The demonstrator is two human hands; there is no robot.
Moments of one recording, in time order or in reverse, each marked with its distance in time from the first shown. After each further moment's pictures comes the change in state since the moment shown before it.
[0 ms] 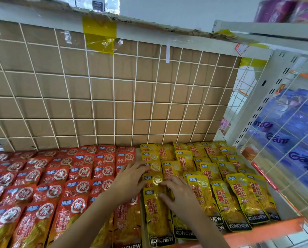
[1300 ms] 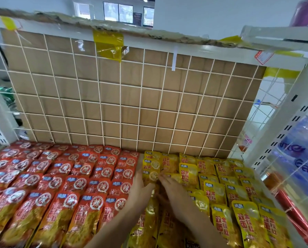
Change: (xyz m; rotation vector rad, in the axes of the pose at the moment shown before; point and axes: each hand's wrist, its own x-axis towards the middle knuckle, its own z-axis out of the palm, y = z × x) left_hand 0.014 0.071 0.024 -1.014 0.302 -0.673; right_hand 0.052 0.030 -0.013 -0.005 -0.231 -0.198
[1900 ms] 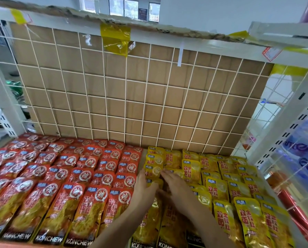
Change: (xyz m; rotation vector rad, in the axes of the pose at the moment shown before) left_hand -0.023 0.004 0.005 -0.015 0.023 0.012; right_hand -0.002 0.001 -0.001 0.013 -0.055 0.037
